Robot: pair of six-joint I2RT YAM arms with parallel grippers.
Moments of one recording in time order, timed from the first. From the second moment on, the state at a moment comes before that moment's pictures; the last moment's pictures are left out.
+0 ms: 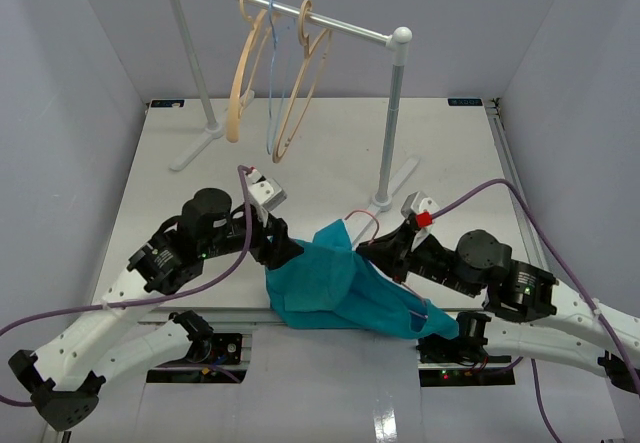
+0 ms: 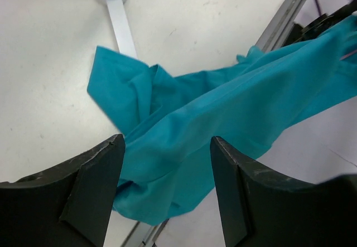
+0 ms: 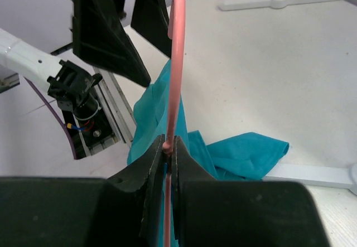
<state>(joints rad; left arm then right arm) -0.76 0.79 0.95 -0.55 0.32 -0.12 1.26 0.61 0.82 -0.29 0.13 0.17</state>
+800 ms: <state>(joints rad) -0.76 0.73 0.86 -0.56 0.25 -0.16 1.26 0.51 0.88 -0.40 0.27 0.15</state>
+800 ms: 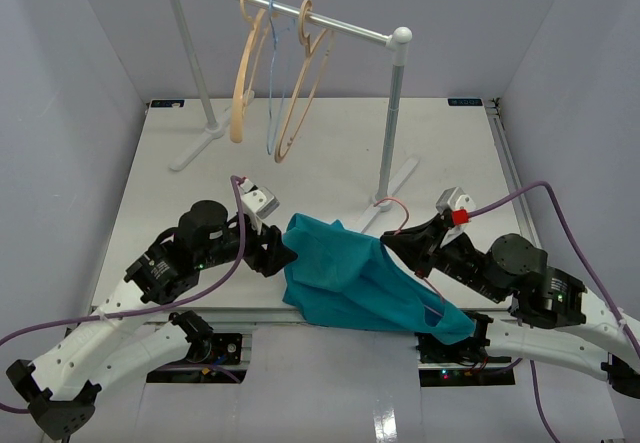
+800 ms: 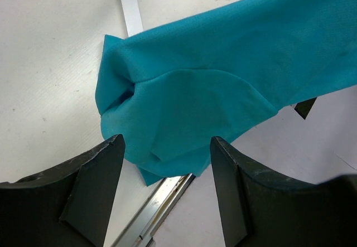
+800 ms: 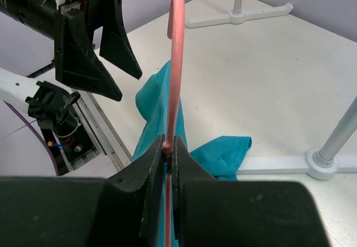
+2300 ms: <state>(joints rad) -0.76 0.97 1.19 -0.63 -0.23 -0.20 1.26 0.43 0.86 -0.56 0.14 0.15</state>
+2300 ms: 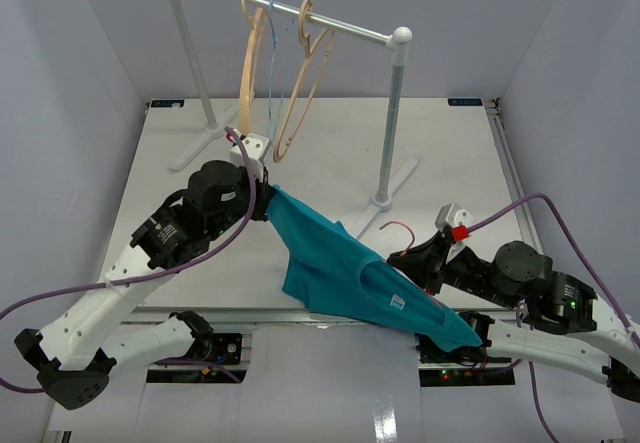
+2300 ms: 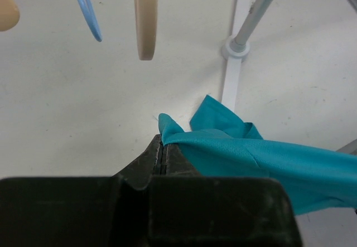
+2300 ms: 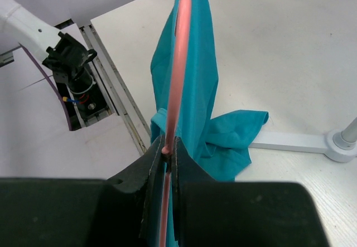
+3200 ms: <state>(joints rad) -0.76 0.77 1.30 -0.78 0.08 -0.05 1.26 0.78 1.16 -0.41 0.27 0.08</state>
